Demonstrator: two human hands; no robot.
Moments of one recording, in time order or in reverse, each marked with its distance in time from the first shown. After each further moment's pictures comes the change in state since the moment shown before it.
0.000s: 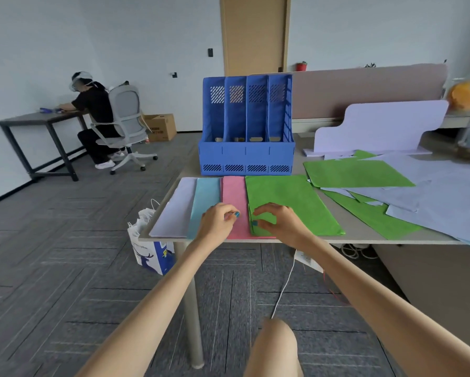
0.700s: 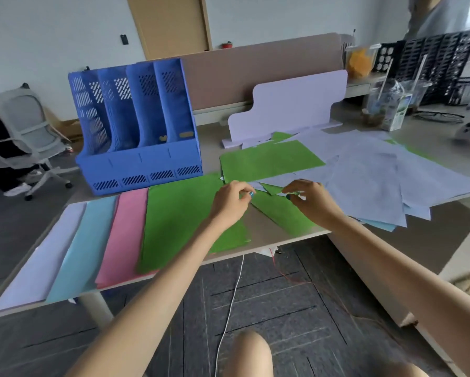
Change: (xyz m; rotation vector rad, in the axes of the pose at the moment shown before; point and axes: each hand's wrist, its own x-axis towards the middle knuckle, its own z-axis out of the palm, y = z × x) left_hand 0.103 0.171 0.183 -0.080 -0.235 0.216; right_hand -0.064 0.199 -0.168 -0.112 0.308 0.289
